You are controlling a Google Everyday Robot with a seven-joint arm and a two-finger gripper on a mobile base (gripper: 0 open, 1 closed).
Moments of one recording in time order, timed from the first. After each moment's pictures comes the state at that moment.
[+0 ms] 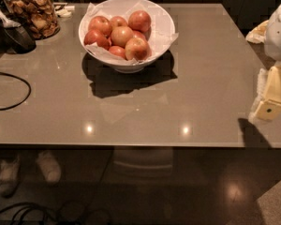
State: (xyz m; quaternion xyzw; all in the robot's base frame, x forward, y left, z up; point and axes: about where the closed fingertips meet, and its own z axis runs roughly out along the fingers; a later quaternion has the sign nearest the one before) arm 0.438 -0.217 0.976 -0.60 0.78 -0.03 0.16
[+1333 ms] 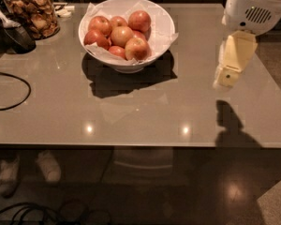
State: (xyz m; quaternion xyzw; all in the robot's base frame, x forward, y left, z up) arm 0.499 -0.178 0.986 -0.58 0.80 -0.04 0.13
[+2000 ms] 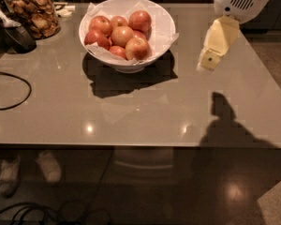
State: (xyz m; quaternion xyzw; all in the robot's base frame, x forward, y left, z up) arm 0.532 -0.165 0.995 -0.54 0.83 -0.02 0.16
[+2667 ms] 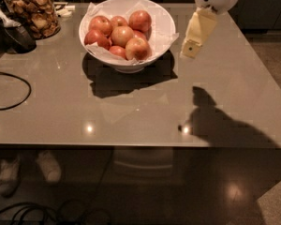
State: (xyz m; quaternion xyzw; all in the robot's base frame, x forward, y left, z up) arm 0.565 -0.135 0.997 -0.55 0.82 0.00 0.15
